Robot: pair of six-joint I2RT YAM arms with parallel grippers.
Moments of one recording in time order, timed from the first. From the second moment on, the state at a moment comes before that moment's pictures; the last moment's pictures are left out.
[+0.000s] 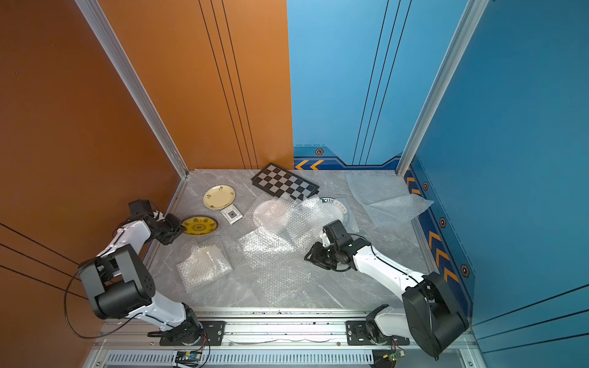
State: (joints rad) left arm 0.50 1.57 1.04 -0.56 0.38 -0.54; right arm 0.52 1.30 0.70 -0.41 -0.46 0.83
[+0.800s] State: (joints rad) left arm 0.50 1.75 1.11 -0.46 0.36 -0.55; right arm 0.51 1.36 0.77 -0.46 -0.47 0.83
